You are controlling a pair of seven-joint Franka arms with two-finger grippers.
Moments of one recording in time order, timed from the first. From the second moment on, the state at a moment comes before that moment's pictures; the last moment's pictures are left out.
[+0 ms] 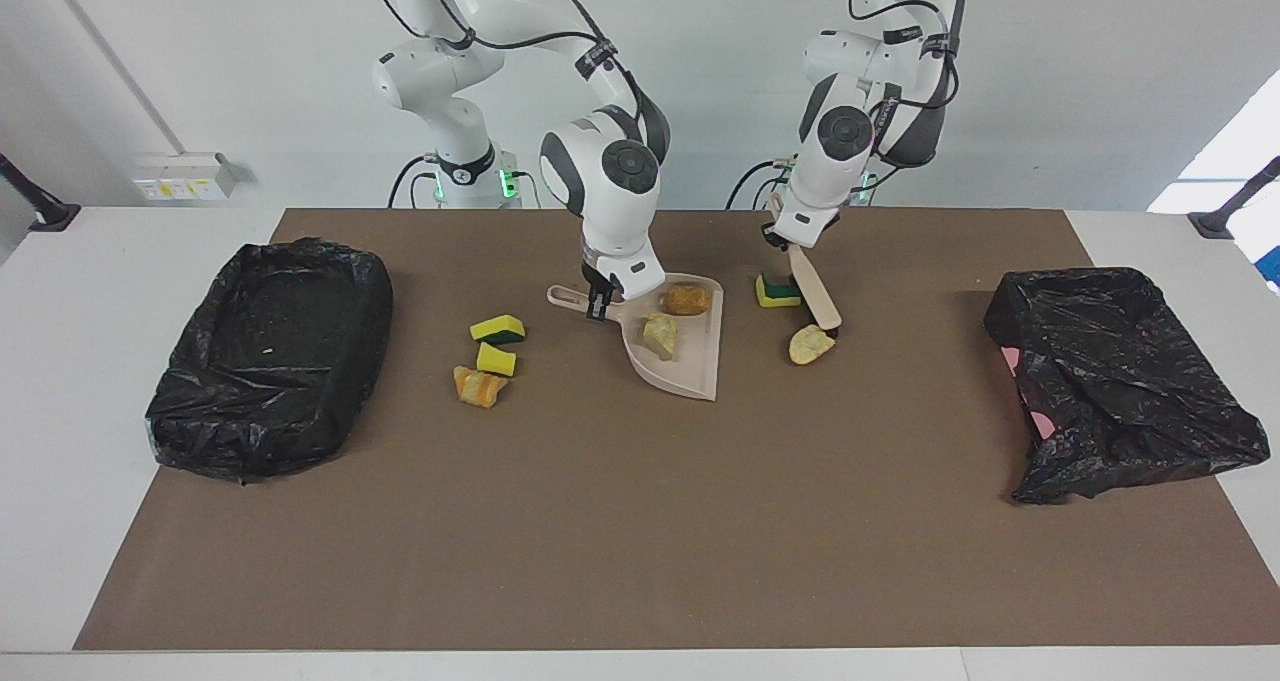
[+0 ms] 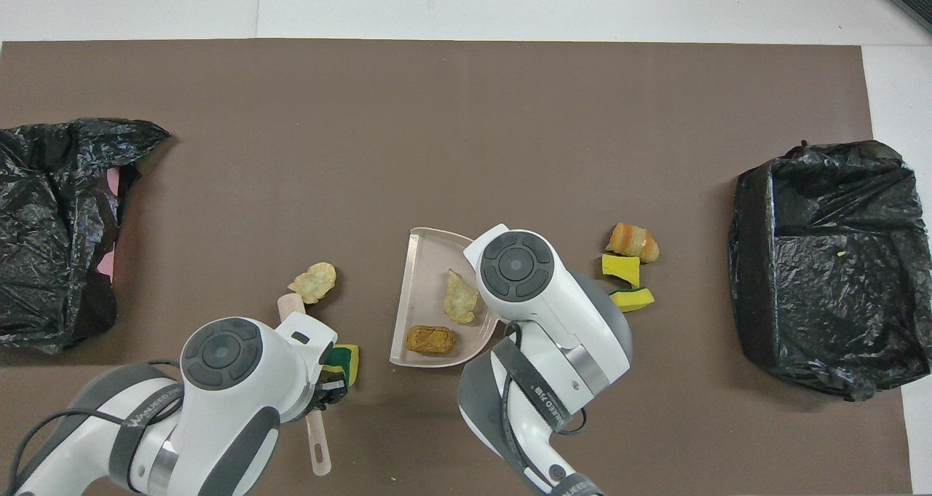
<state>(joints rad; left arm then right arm) -0.60 -0.23 0.06 -2.52 -0.13 2.05 -0.69 0.66 0.22 -0.07 -1.97 -0.06 2.01 -0.76</state>
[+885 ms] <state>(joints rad) -0.77 -0.04 0.05 -2.29 -0.38 2.22 -0.47 0.66 0.22 -0.08 -1.97 -0.06 2.01 -0.76</state>
